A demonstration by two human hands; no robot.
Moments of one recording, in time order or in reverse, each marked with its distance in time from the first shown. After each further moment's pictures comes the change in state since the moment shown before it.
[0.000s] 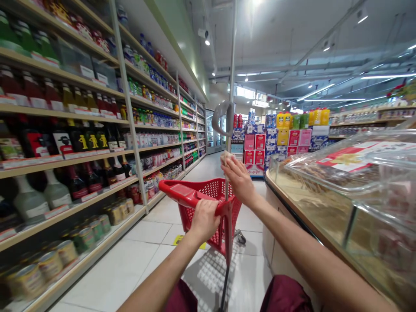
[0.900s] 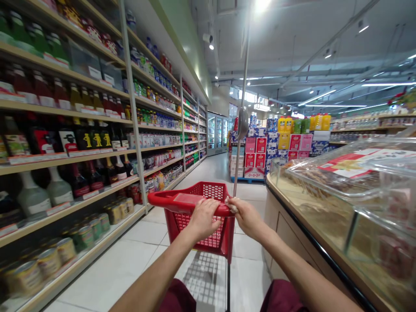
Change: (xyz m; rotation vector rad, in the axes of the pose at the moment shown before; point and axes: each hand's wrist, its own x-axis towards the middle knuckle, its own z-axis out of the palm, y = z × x) left_hand -0.002 -0.017 -0.017 -0.005 -0.073 -0.022; right_hand -0.070 -0.033 -0.011 0.281 -0.418 0.378
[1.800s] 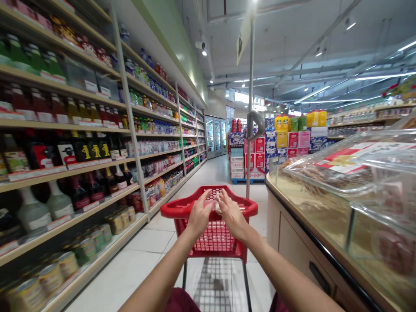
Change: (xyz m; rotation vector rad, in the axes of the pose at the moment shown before) left_hand 0.019 0.016 -0.010 -0.406 0.146 -0.163; right_hand 0.018 -0.031 0.026 0.278 0.164 0.053
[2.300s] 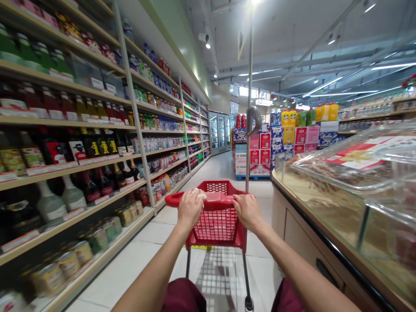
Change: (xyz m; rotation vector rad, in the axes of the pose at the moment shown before) left_hand 0.003 -0.049 -0.015 0.494 0.114 0.040; right_hand -0.001 0.049 -0.011 -0.623 -0.005 -0.061
